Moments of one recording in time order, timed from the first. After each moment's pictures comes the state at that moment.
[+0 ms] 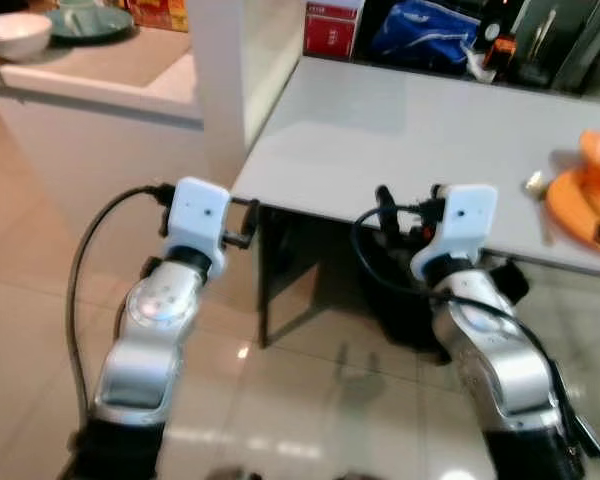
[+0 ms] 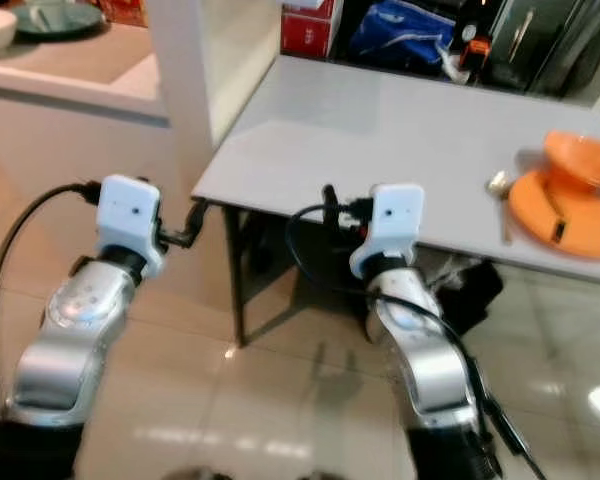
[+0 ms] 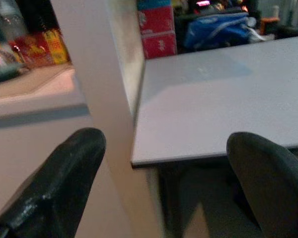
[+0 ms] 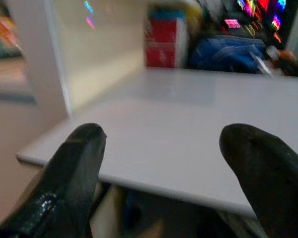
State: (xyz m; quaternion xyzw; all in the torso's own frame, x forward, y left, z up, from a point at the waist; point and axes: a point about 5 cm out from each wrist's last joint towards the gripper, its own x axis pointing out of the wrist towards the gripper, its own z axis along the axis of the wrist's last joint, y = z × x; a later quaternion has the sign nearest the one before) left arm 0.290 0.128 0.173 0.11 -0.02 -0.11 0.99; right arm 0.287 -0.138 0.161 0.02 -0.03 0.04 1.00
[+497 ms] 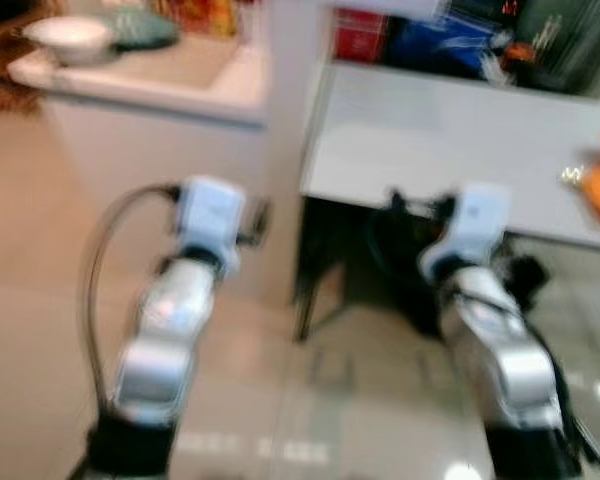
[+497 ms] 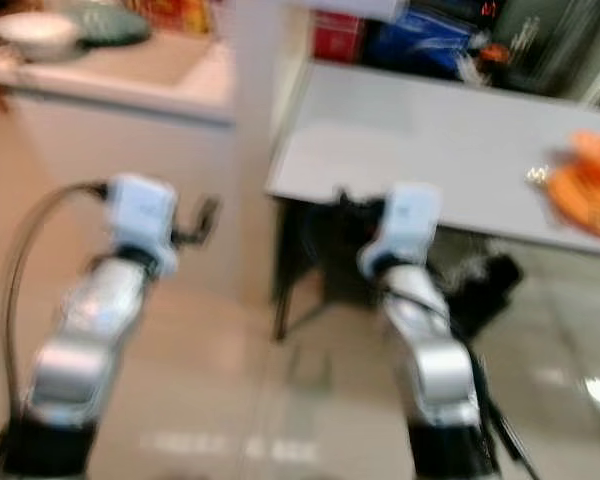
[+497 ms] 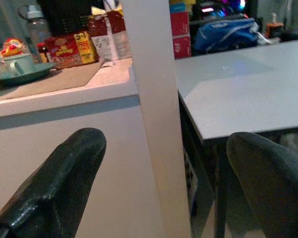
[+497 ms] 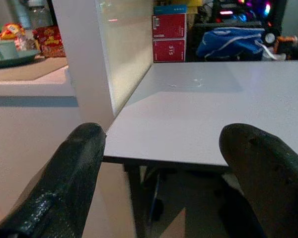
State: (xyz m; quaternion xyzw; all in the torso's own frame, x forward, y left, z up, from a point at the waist) left arm 0.294 0.127 0.171 0.12 -0.03 -0.10 0.99; right arm 0.296 -0.143 0.159 0.06 -0.02 0.03 1.00
